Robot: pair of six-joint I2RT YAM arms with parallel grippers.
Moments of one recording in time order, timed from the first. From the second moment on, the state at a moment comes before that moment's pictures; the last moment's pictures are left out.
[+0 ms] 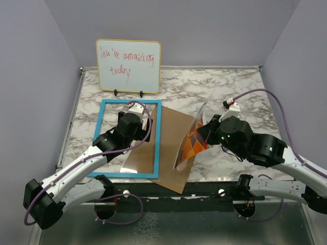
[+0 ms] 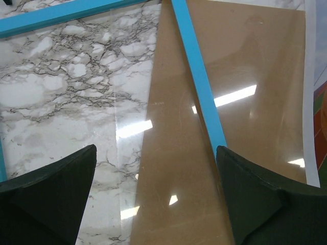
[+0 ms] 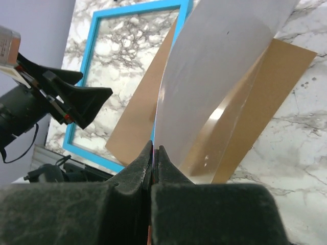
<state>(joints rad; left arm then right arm) -0.72 0.95 0.75 -0.42 -0.35 -0.25 1.09 0.86 1.12 -0.77 0.53 0.86</state>
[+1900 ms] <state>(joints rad) -0.58 1.10 0.74 -0.41 -0.07 -0.31 1.09 0.86 0.40 -0.54 0.52 1.53</state>
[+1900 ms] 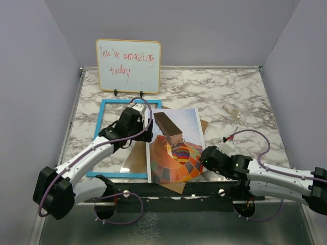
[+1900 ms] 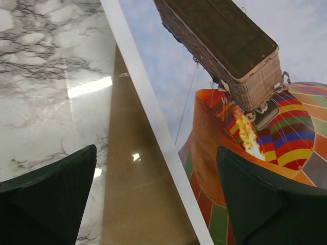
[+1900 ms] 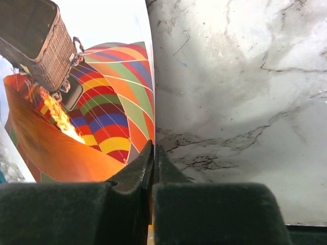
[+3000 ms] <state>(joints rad) -0.48 1.36 0.77 -0.36 0.30 -0.30 1.08 1.08 0.49 -0.46 0.29 1.17</state>
